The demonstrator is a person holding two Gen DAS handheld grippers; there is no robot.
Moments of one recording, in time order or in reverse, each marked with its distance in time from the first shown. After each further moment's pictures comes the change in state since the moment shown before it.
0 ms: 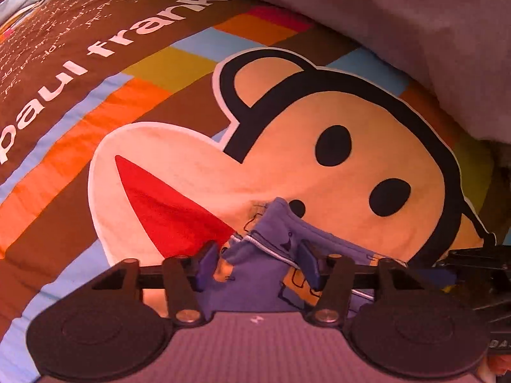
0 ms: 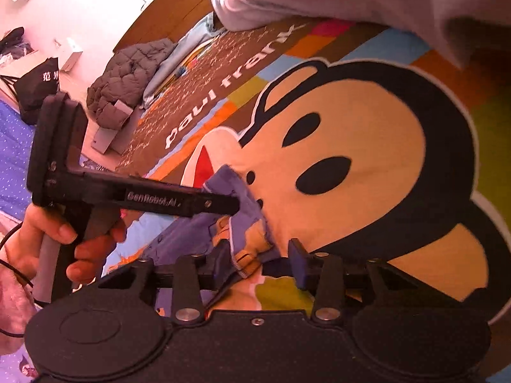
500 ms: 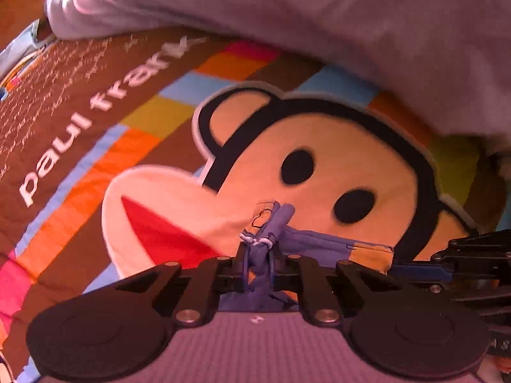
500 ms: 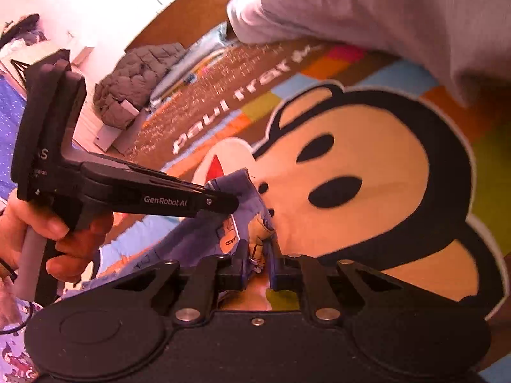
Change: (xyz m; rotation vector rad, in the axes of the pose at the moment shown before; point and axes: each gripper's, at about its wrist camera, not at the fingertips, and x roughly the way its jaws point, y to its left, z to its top) left arm -0.038 -0.051 0.003 0.092 -0.095 0.093; right arm -0.030 0.015 -0.002 -0.078 -0.114 -0.022
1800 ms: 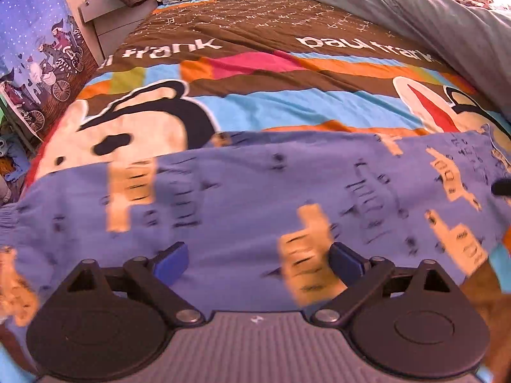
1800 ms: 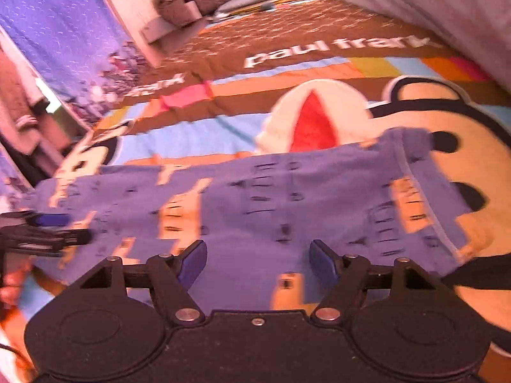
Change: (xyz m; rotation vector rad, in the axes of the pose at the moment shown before) left arm -0.128 0.133 -0.331 -0.621 -0.116 0.332; right arm 0.058 0.098 -0.036 -0.418 0.219 -0.080
